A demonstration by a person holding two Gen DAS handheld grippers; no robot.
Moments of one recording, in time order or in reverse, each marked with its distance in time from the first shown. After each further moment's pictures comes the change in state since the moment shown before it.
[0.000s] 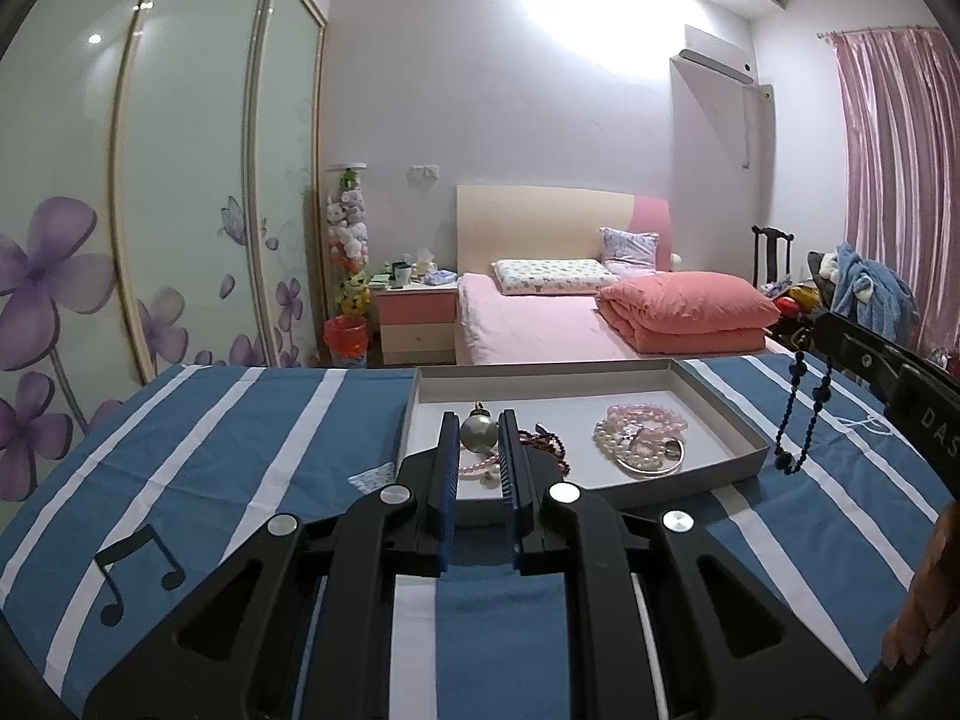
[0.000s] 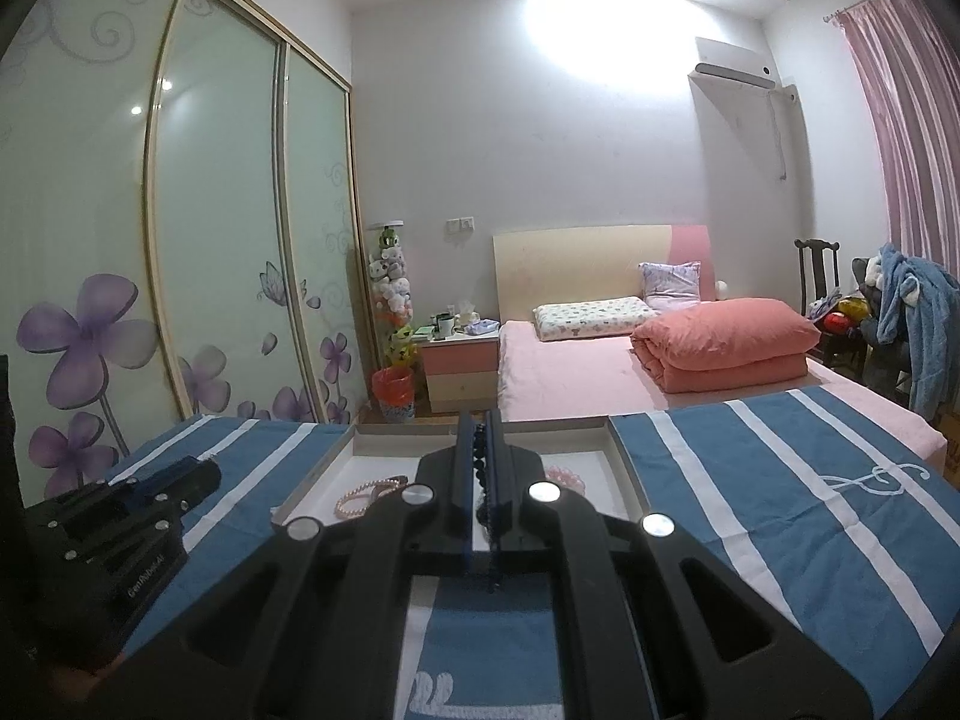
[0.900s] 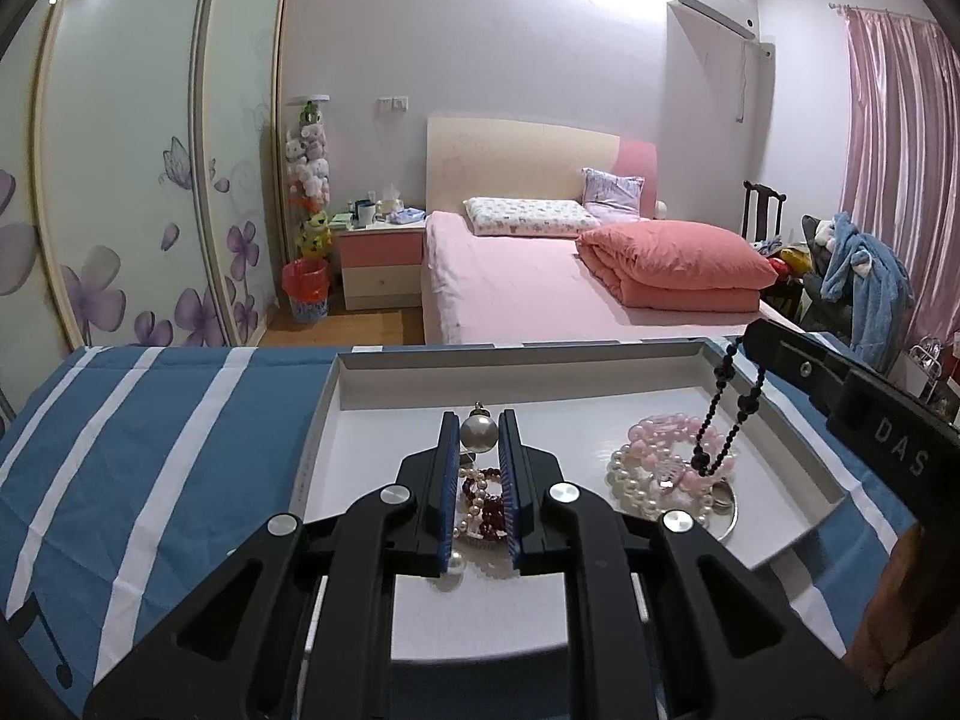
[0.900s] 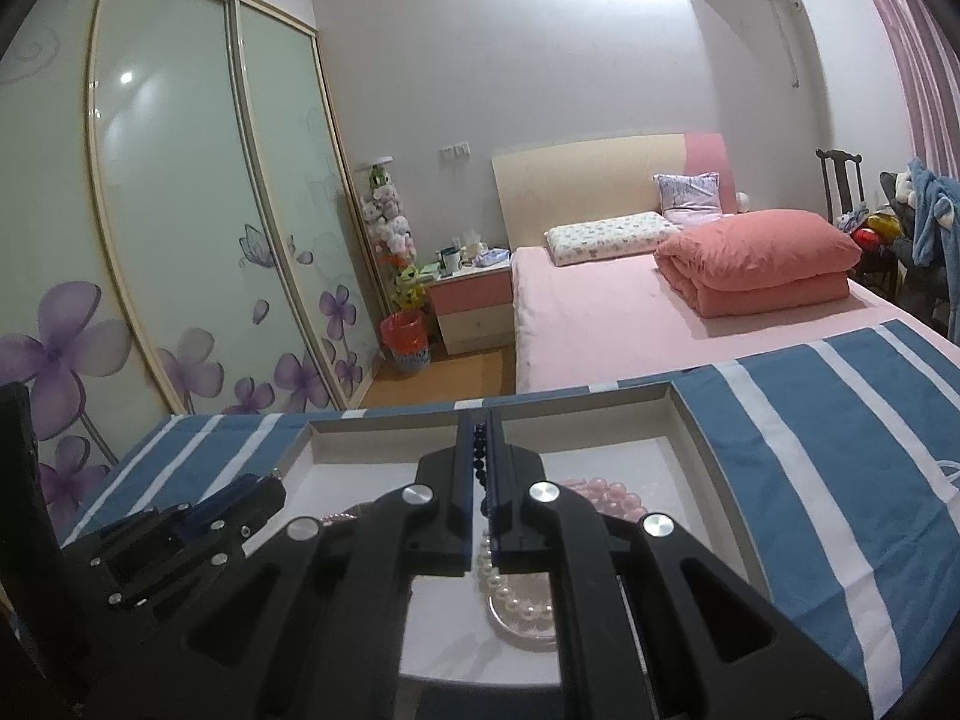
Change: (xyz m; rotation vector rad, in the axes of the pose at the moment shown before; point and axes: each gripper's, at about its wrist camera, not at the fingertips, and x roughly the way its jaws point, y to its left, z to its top) left arm 0.133 -0.008 0.013 -0.012 0.159 -0.074; right arm 0.161 -0.024 0.000 0.106 0.191 0.041
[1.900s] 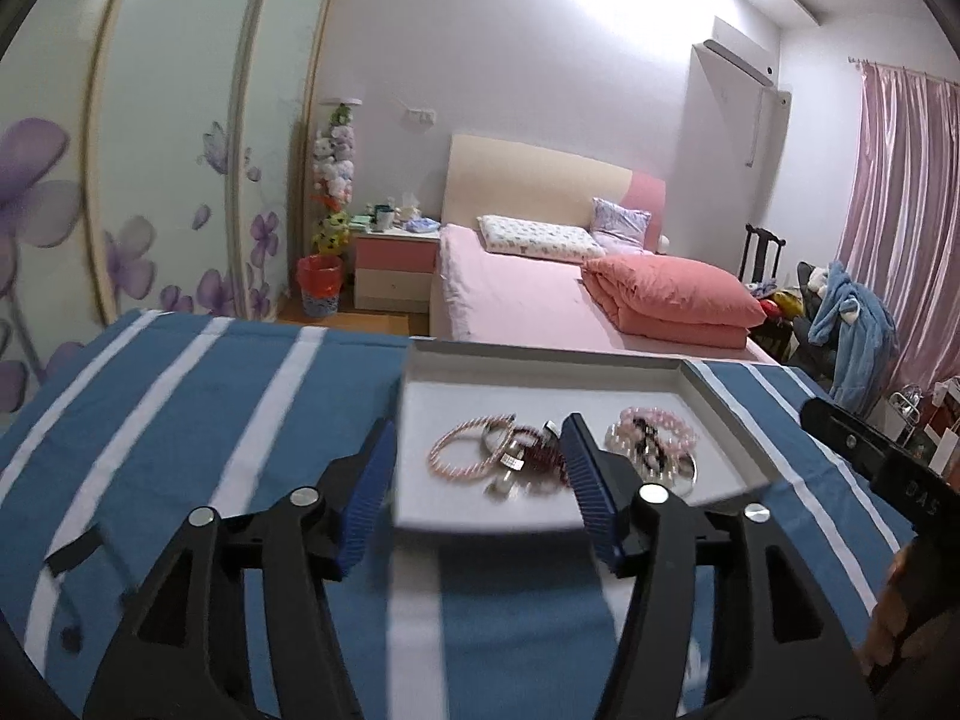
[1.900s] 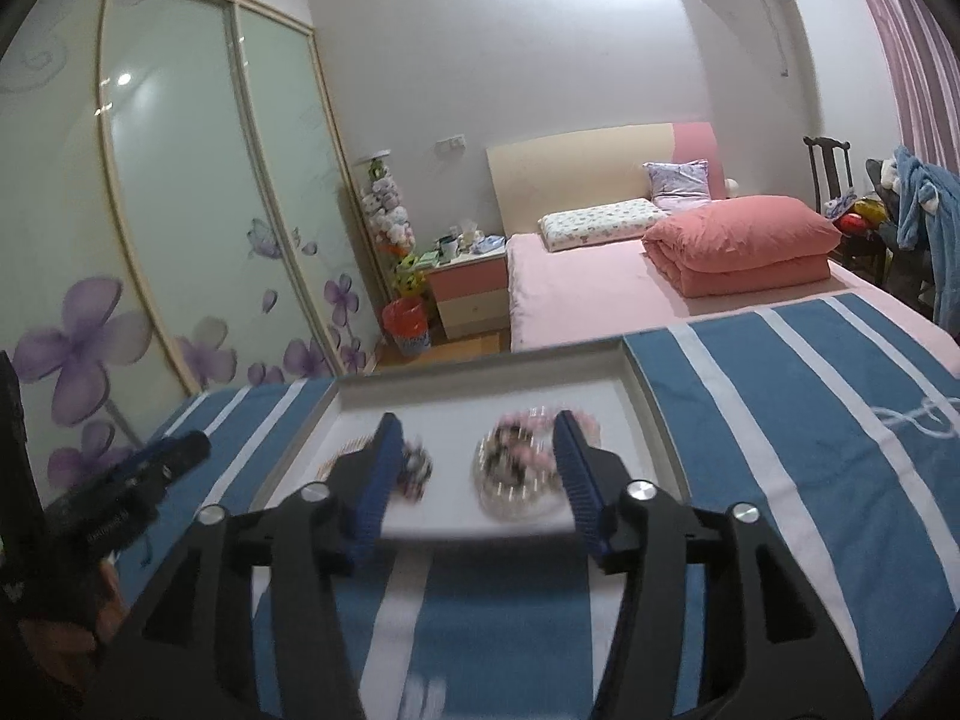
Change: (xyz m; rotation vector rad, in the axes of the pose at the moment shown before) left arm -0.104 0.048 -0.014 -0.109 -0.040 -0.008; right arm -0.101 -0.001 -0.026 0.008 0.034 -0.001
